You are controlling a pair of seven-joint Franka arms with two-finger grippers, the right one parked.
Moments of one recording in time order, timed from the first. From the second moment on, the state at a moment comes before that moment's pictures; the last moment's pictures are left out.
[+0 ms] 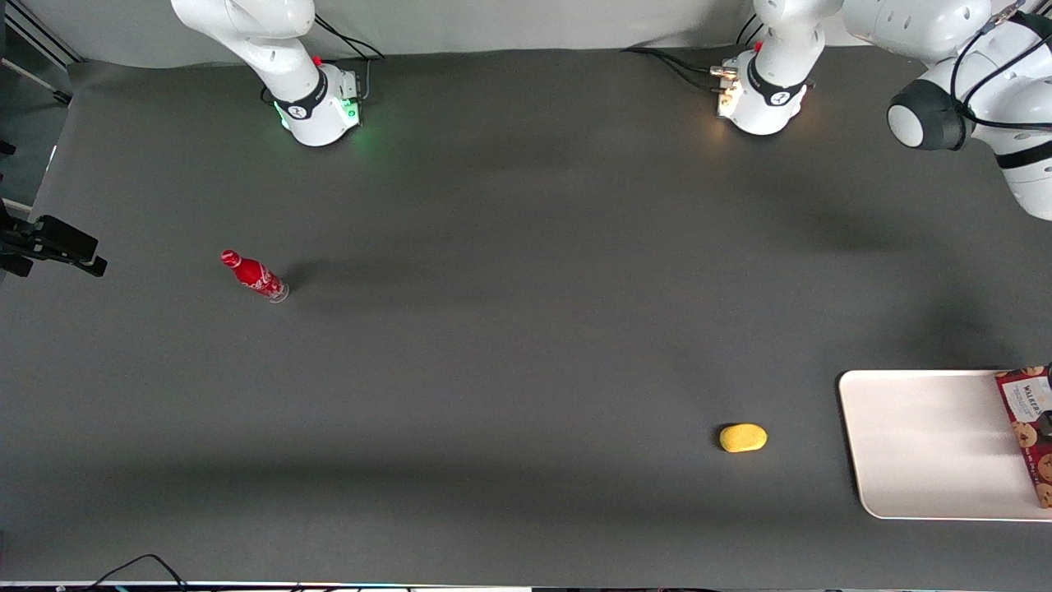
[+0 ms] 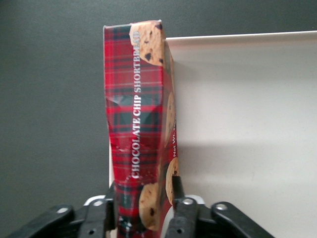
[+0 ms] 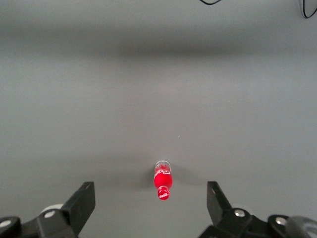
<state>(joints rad) 0.30 1.10 0.34 -0.96 -0.39 2.24 0.64</state>
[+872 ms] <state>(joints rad) 0.27 0.66 0.28 -1.19 -0.34 1.89 0.53</state>
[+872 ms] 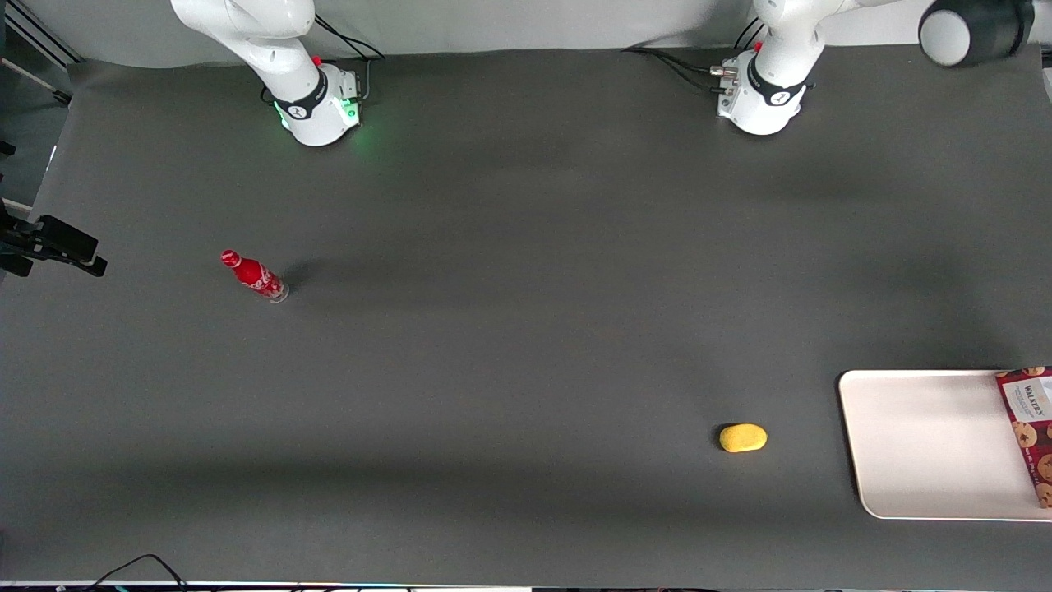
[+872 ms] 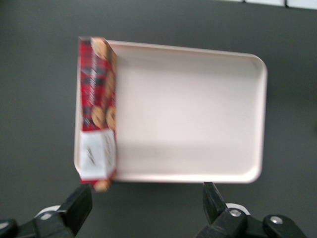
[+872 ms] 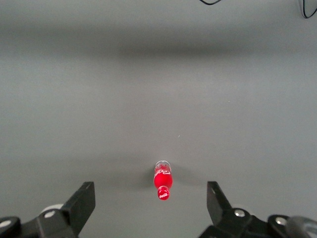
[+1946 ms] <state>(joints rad) 0.07 -0.28 -0.03 -1.95 -0.02 1.68 0.04</state>
